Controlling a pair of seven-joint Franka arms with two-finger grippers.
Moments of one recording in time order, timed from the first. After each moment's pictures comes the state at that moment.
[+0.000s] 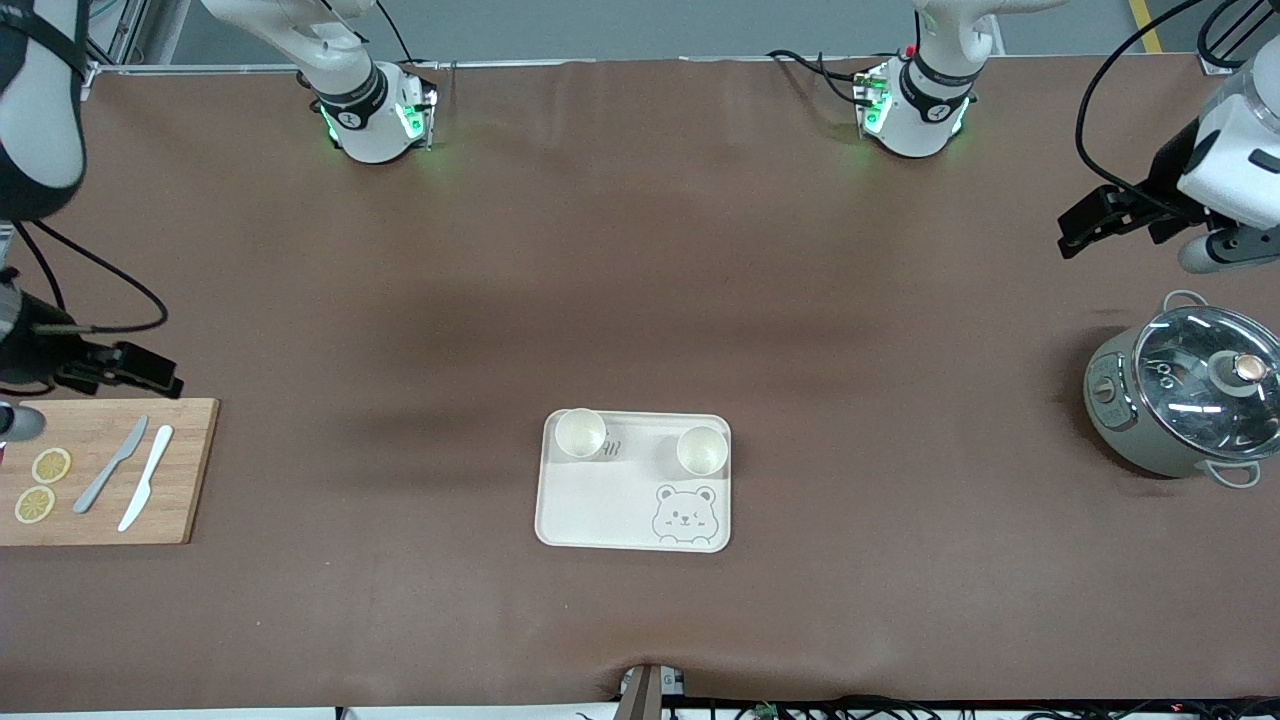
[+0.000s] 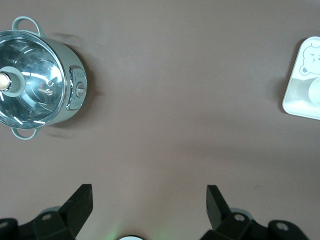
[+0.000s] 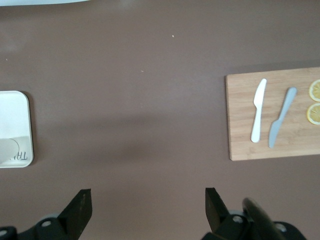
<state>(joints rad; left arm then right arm) 0.04 -0.06 -0.16 -1.60 0.02 1.52 -0.26 0.06 0.24 -0.11 -1.38 0.04 1.66 0.02</state>
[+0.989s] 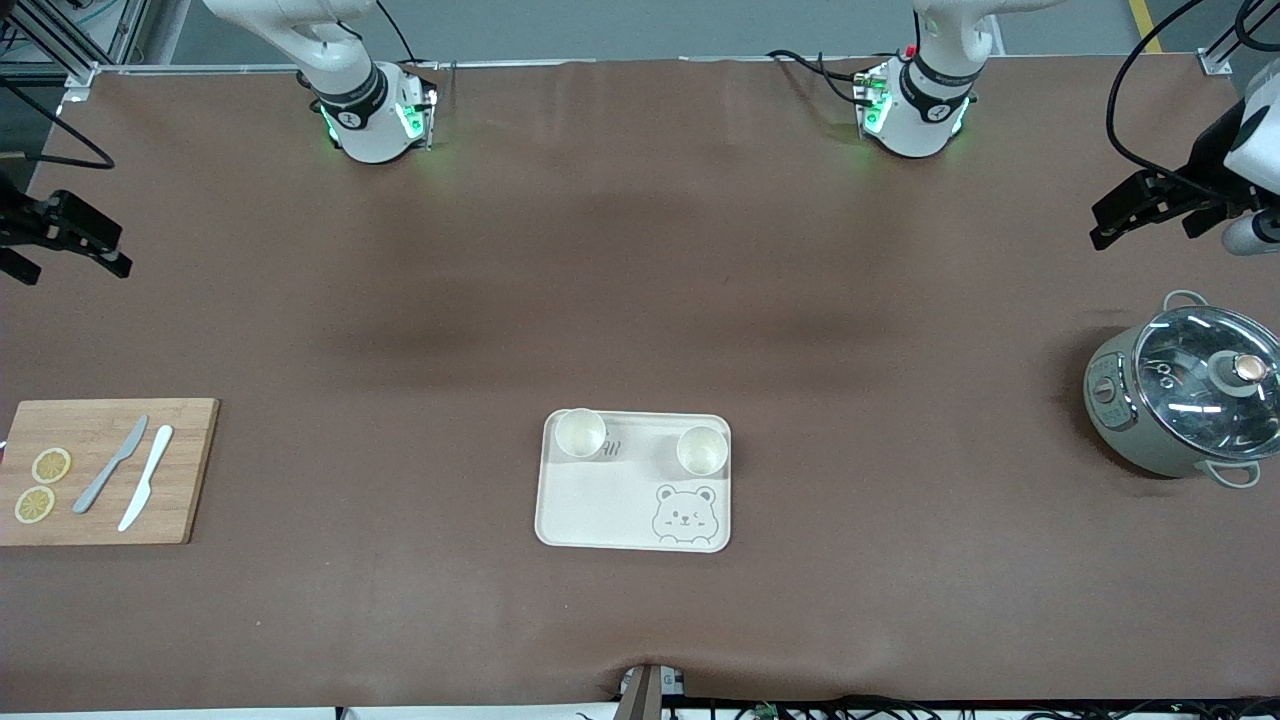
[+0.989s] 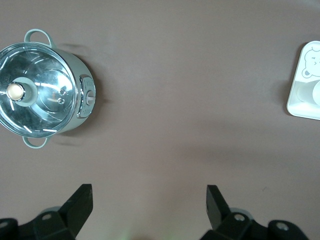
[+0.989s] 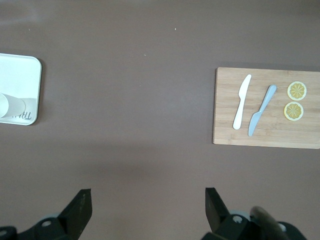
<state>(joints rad) 0.08 -0.07 -0.15 -1.60 0.02 1.53 -0.18 0.02 -0.10 -0.11 -1.67 0.02 1.69 -0.15</state>
